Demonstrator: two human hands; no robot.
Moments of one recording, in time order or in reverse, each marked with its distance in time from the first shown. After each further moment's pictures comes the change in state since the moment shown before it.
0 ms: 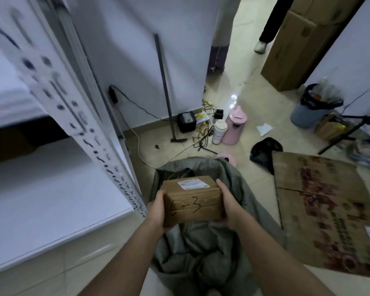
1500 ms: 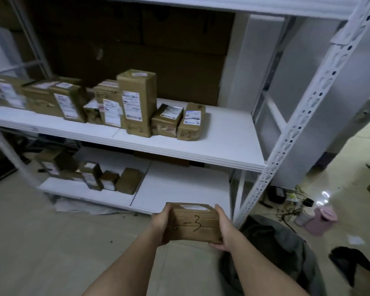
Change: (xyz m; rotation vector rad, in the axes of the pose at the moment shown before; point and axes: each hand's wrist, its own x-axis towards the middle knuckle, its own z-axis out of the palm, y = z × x) left_hand -0.482 -0.017 -0.374 -0.280 0.256 0.220; right_hand -0.472 0.152 0.292 -0.540 -0.202 -0.090
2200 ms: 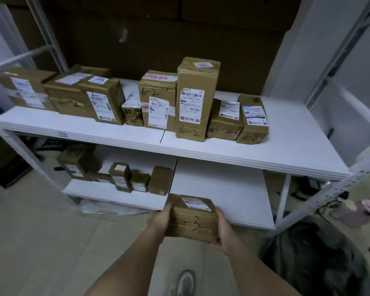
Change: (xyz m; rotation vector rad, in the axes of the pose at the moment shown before) left_hand 0.163 0.096 -0.236 0.198 0.166 -0.013; right_hand 0.087 0.007 0.278 0.051 0.008 0.022
